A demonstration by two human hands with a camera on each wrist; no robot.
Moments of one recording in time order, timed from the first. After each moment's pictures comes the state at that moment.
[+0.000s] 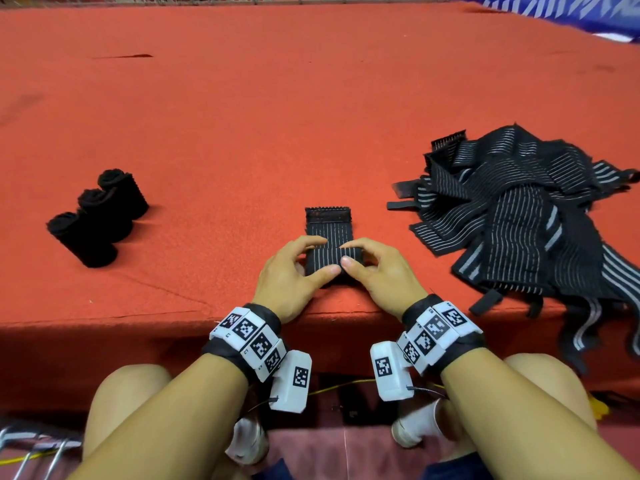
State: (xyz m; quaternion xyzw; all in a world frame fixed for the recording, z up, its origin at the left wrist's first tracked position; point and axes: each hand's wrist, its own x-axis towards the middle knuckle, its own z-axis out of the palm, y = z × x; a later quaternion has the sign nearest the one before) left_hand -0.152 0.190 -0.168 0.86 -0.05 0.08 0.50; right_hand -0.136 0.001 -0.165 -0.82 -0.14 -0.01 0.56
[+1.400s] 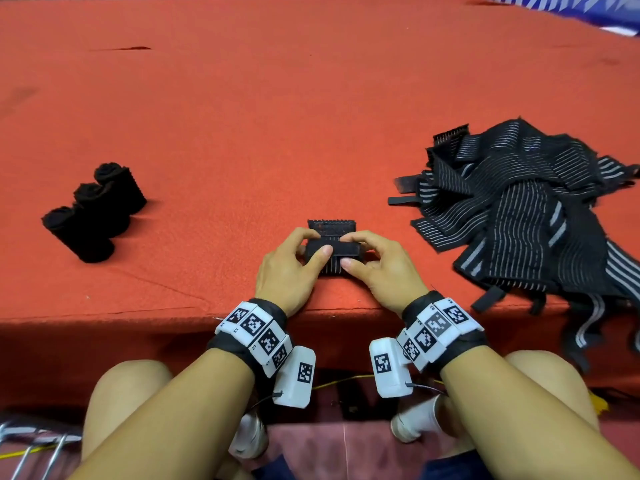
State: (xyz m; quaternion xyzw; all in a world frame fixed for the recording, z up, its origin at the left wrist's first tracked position) left_hand -0.154 0.181 -0.160 0.89 0.01 0.10 0.44; right_hand -0.131 -0.003 -0.171 -0.82 -0.13 -0.01 0.56
